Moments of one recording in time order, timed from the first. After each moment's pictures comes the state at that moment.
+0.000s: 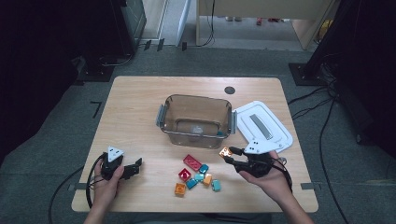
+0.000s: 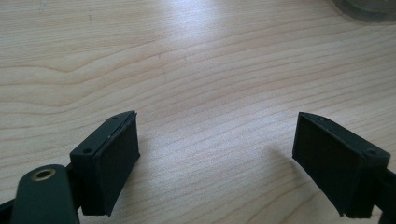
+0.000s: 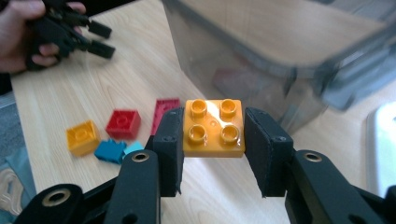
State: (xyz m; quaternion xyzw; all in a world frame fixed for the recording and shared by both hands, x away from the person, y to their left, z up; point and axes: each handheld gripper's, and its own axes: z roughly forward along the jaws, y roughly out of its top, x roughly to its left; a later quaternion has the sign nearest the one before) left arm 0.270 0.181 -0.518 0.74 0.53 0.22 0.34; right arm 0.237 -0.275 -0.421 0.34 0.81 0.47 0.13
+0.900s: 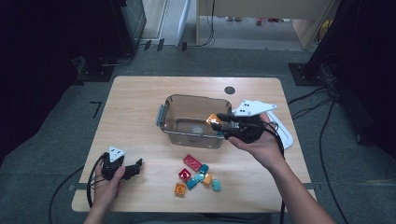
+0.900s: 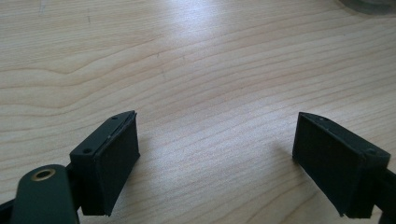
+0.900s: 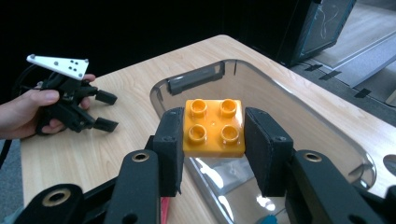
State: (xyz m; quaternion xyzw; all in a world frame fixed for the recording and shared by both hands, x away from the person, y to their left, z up) left arm 0.270 0.178 -0.518 0.75 0.53 0.23 0.33; right arm 0.295 -0.242 -0.335 0.30 0.80 0.50 0.15
